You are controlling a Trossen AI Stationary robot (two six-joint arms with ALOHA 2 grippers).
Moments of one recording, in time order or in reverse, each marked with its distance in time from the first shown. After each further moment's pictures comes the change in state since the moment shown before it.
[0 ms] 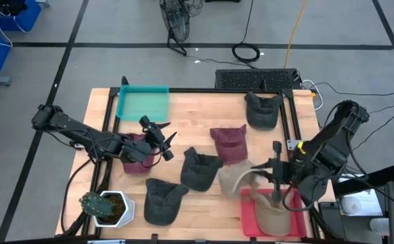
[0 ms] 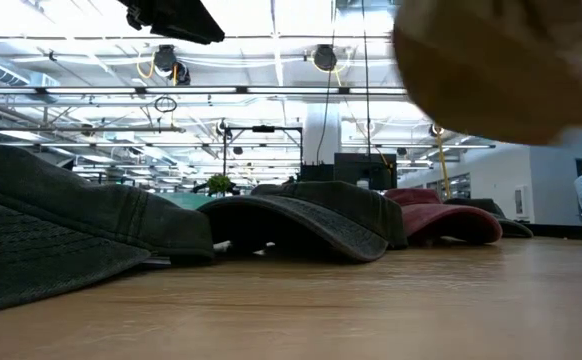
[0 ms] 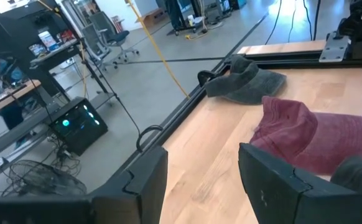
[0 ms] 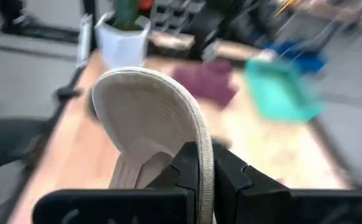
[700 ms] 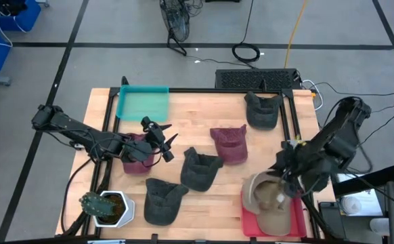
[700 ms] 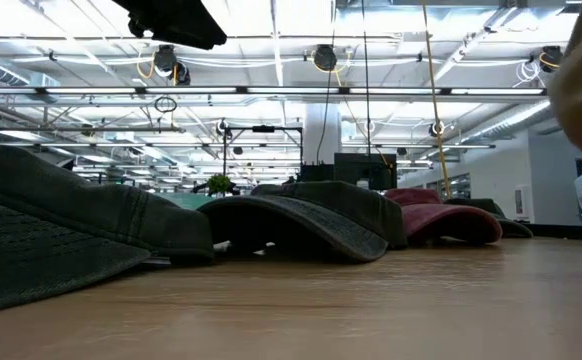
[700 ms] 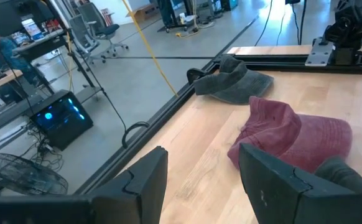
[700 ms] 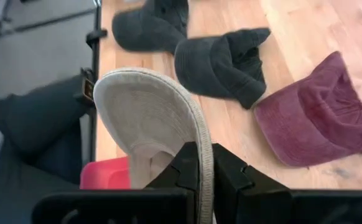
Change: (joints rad) left arm 0.008 0.000 -0.009 0.007 0.051 -0.057; right arm 0.001 -0.101 0.034 -0.358 -0.321 0.503
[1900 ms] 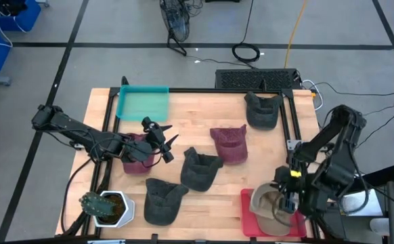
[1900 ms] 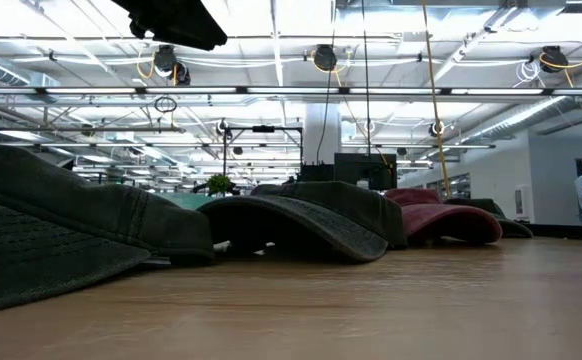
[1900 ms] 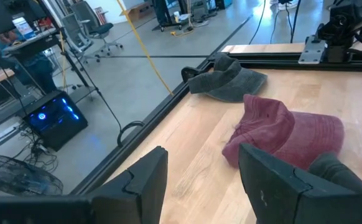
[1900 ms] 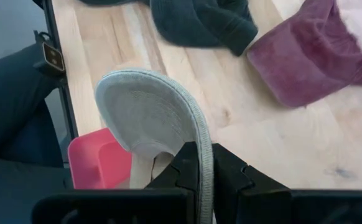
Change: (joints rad) left arm 0.000 0.000 0.000 -0.005 0.024 -0.002; right arm 0.168 0.271 0.103 -0.205 0.001 0.394
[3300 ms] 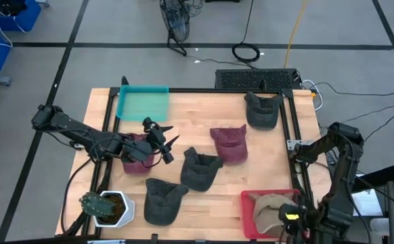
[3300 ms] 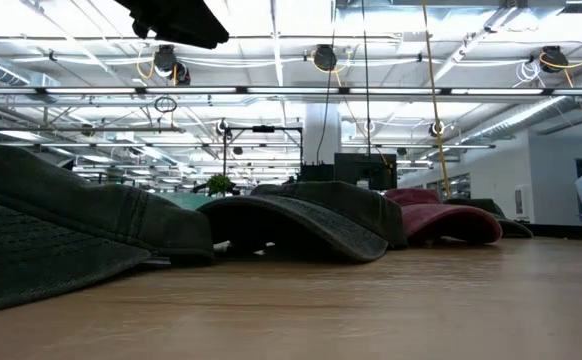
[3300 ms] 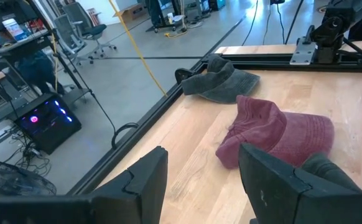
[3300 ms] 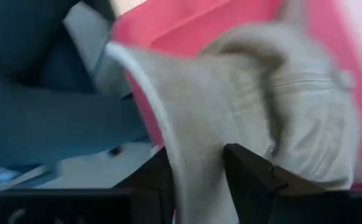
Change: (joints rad) left arm 0.000 0.000 0.000 0.014 0.027 0.014; right arm 0.202 0.266 -0.001 0.257 -0.284 0.295
